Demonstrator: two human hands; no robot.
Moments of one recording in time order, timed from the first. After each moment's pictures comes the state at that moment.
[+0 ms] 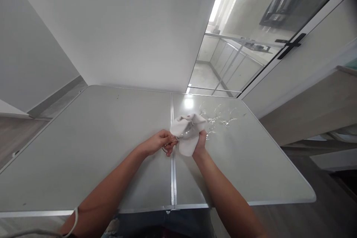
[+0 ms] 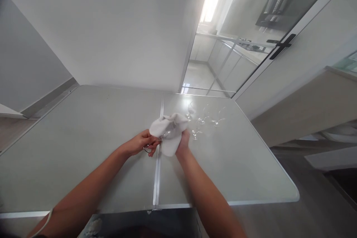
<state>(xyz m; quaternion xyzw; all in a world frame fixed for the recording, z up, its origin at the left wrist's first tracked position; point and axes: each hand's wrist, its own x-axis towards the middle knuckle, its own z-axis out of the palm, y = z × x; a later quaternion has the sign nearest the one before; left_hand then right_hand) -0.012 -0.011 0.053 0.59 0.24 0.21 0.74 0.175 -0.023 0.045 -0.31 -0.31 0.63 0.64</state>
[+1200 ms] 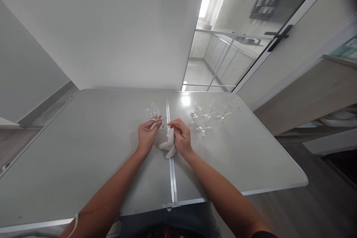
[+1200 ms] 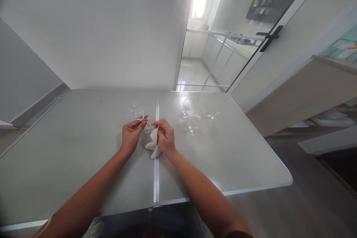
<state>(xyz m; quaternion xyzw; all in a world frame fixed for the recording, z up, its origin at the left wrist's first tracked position) -0.005 0.002 0.026 0.51 0.47 0.57 0.43 0.144 -0.033 0.038 -0.42 -0.55 0.39 0.61</state>
